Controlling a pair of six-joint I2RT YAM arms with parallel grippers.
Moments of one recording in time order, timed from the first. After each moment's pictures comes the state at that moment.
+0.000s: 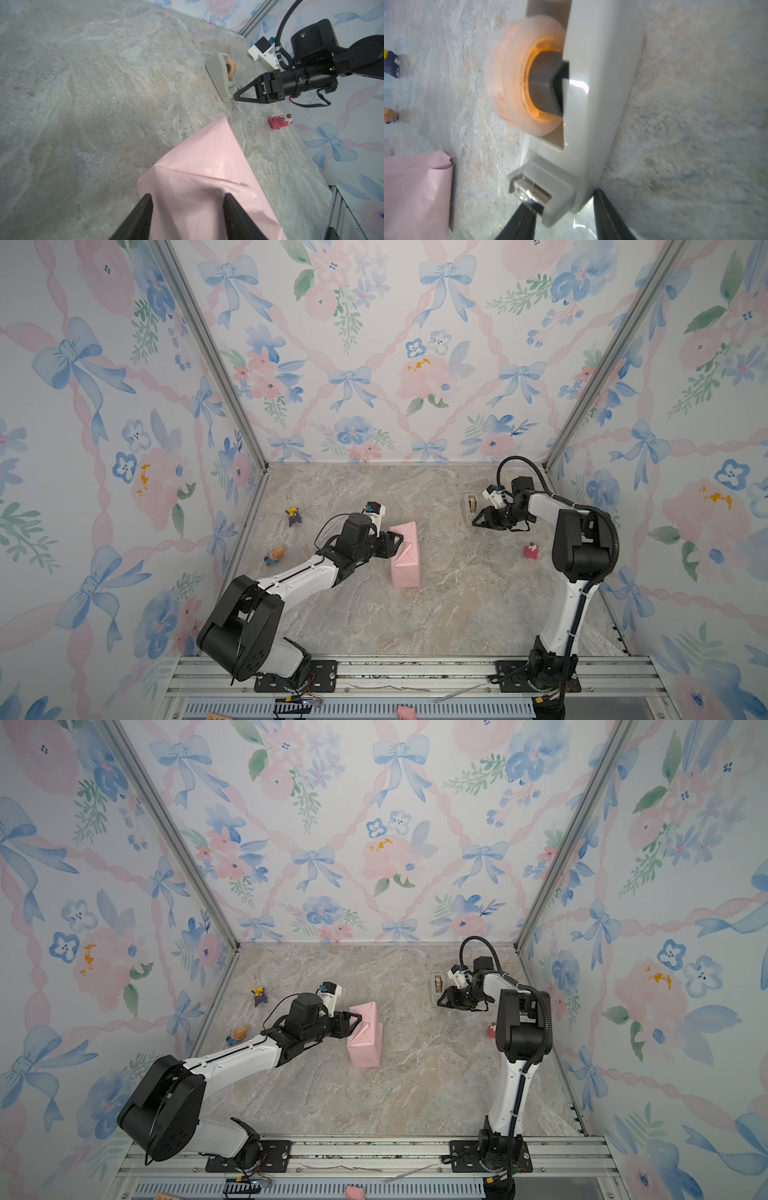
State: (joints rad) left arm -0.54 1.44 0.73 0.15 0.22 -0.46; right arm -0.05 2.13 1.49 -0.66 -0.60 -0.14
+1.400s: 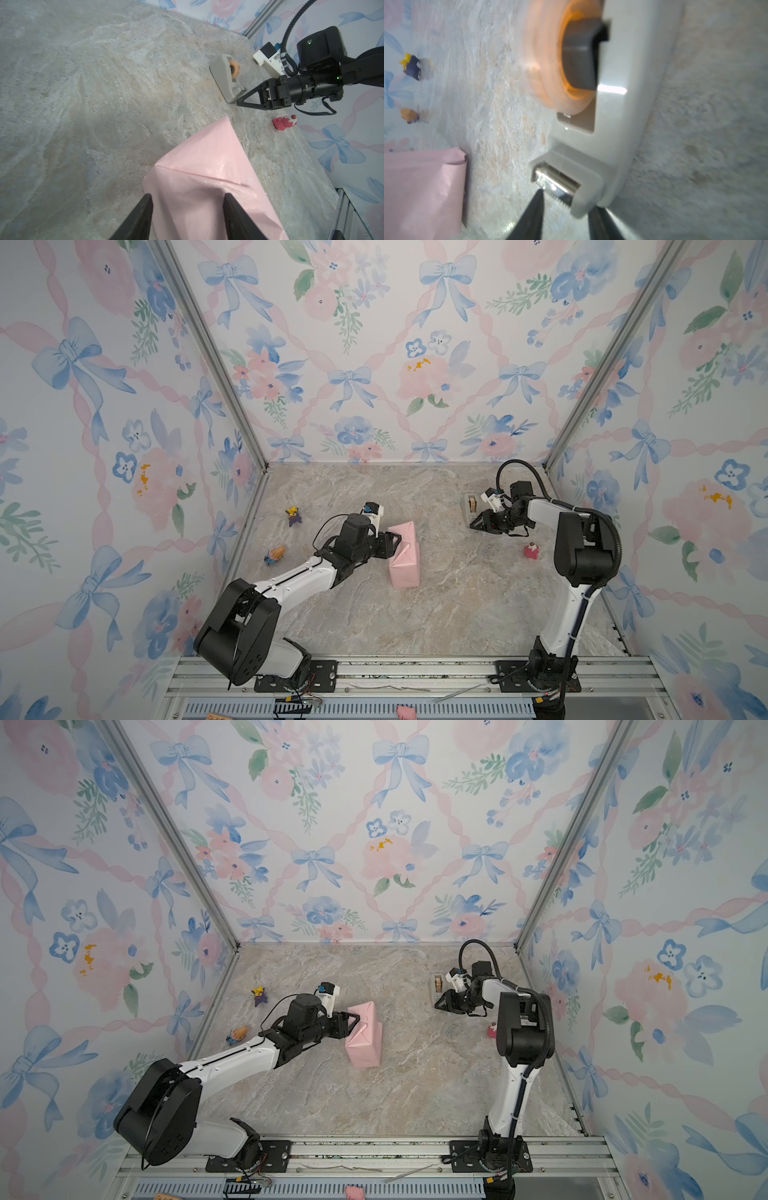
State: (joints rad) left arm -0.54 1.41 0.72 0.13 0.20 -0.45; right arm -0.04 2.06 1.37 -0.54 -0.65 -0.05
